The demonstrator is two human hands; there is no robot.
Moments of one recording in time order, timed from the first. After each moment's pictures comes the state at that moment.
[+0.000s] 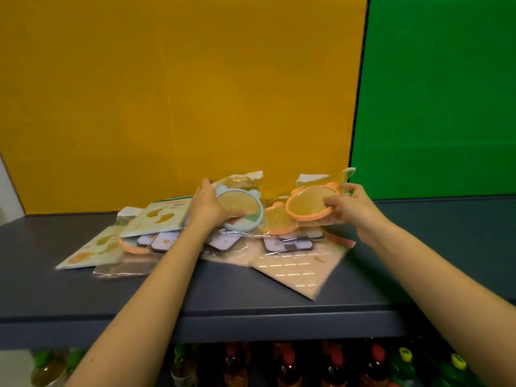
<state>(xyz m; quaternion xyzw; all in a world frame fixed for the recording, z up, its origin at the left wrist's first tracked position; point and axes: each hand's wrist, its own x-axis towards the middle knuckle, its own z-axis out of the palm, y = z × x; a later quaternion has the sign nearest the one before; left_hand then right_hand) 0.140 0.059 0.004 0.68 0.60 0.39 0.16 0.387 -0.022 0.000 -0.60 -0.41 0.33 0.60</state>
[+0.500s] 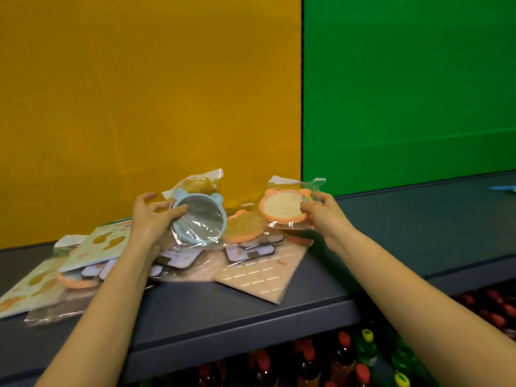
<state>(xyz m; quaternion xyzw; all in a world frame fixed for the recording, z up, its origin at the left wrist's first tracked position) 0.131 0.057 0.007 0.55 0.46 0.57 0.40 0.399 -0.048 -0.008 -0.59 -0.32 0.33 0.66</state>
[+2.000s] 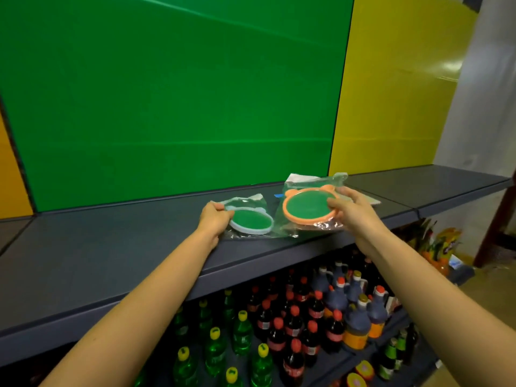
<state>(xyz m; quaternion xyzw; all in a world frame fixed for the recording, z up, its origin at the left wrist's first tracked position) 0.767 -0.135 -0.041 0.64 0.41 0.37 0.53 0.922 -0.333 -0.002 -0.67 -0.25 0.17 0.68</state>
